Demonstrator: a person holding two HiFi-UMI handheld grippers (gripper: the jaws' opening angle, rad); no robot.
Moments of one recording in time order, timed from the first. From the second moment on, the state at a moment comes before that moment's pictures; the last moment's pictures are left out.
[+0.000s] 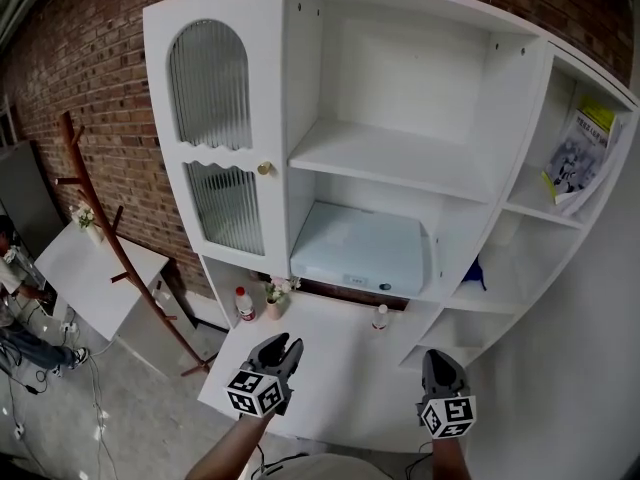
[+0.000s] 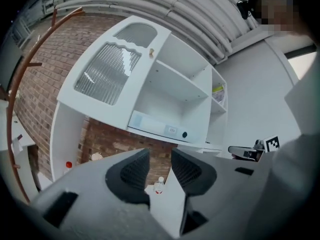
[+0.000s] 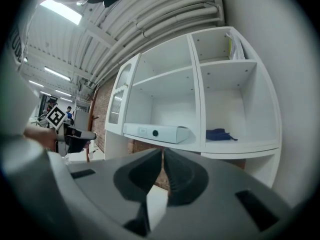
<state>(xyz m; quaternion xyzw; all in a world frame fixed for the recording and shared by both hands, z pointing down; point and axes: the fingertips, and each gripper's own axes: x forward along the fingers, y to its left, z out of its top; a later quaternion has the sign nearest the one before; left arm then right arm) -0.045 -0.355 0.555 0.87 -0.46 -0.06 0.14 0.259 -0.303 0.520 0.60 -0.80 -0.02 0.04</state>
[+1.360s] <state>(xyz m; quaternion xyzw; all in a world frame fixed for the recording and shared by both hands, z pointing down) -0.044 -0.340 0.561 0.87 -0.48 -0.02 0.06 0.257 -0.281 0.535 0.60 -0.80 -0.01 0.03</state>
